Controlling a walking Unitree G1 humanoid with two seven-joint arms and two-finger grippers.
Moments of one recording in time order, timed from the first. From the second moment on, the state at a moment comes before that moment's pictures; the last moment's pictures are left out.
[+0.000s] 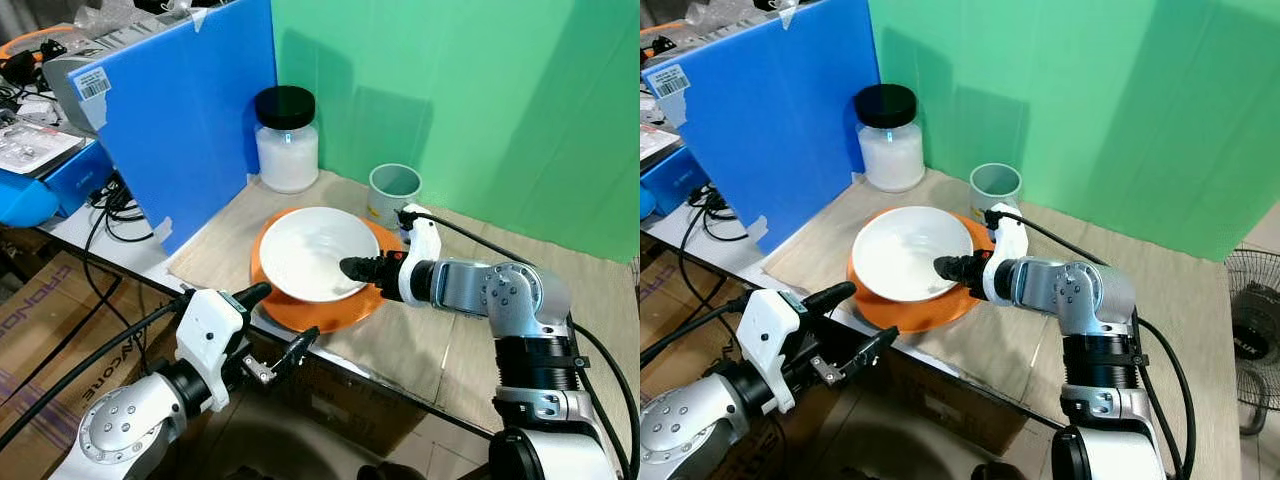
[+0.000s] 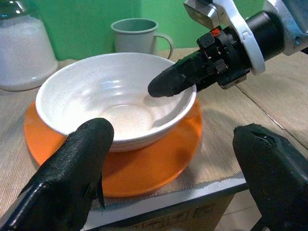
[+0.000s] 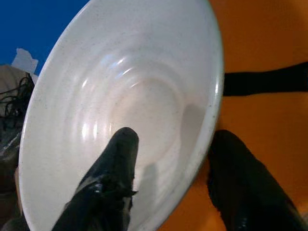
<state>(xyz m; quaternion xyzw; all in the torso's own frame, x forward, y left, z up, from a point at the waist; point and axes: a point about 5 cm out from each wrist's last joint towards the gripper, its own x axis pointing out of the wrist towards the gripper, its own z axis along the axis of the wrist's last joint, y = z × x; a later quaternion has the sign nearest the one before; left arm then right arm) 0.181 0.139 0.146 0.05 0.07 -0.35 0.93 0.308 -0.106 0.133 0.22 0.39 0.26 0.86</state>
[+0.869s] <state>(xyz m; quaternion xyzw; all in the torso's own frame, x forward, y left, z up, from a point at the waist) 0.183 0.141 0.144 0.06 0.08 -0.35 0.93 0.304 -0.101 0.132 0.25 0.36 0.26 0.86</state>
